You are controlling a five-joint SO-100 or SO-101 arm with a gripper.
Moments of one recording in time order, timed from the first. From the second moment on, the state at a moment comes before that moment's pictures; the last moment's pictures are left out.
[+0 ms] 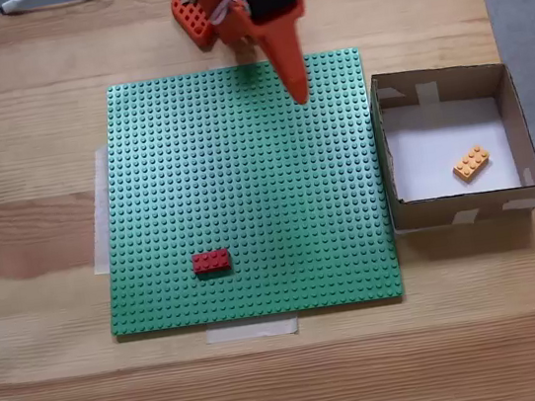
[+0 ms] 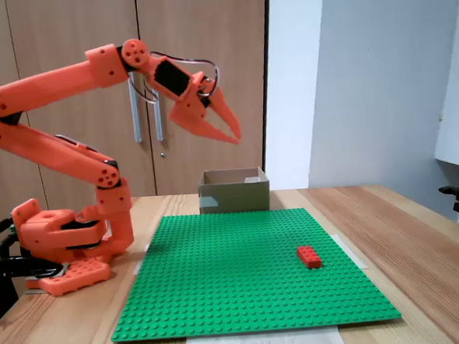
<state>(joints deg) -19.2 150.6 131.8 52.7 -1.5</state>
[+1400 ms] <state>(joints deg) -1.6 187.0 181.6 44.6 0.3</state>
